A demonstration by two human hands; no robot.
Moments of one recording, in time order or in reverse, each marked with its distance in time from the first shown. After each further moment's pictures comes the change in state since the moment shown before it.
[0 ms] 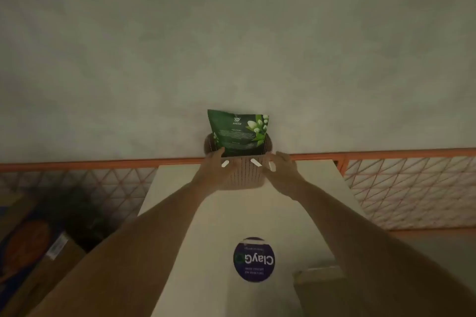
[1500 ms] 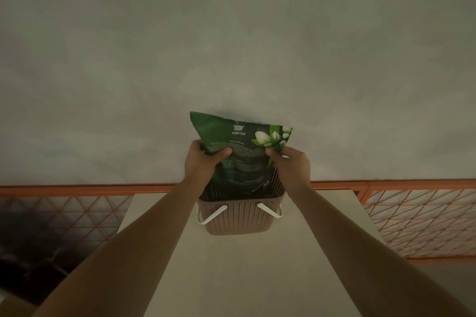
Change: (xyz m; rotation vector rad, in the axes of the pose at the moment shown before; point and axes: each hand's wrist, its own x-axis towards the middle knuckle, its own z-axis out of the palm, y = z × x) left_hand 0.137 0.015 -0.032 -0.412 0.332 -0.226; right_hand 0.192 0.002 0.010 0.535 0.398 0.057
